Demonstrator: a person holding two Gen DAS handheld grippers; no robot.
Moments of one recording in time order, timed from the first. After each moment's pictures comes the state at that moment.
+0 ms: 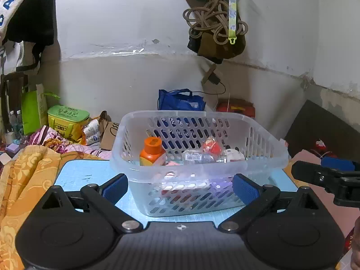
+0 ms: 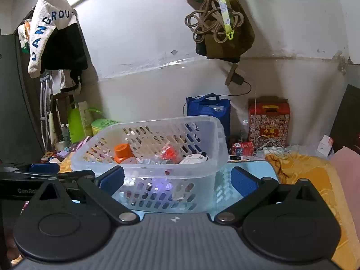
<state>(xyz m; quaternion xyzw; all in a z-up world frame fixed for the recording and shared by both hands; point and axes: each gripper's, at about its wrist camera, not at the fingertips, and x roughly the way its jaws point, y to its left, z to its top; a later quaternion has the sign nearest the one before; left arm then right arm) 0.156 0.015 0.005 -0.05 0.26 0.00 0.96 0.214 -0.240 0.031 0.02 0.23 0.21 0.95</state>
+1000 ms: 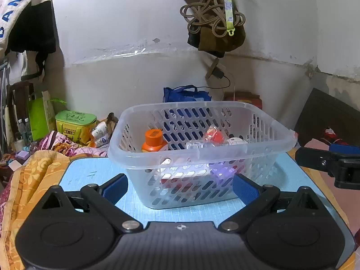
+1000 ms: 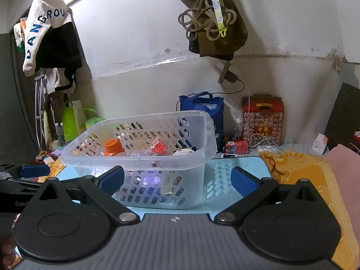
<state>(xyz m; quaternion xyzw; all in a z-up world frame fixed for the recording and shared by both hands) 0.149 -0.005 -0.006 -0.02 0.26 0.02 0.97 0.216 -0.249 0.020 0.01 0.23 0.20 0.95</state>
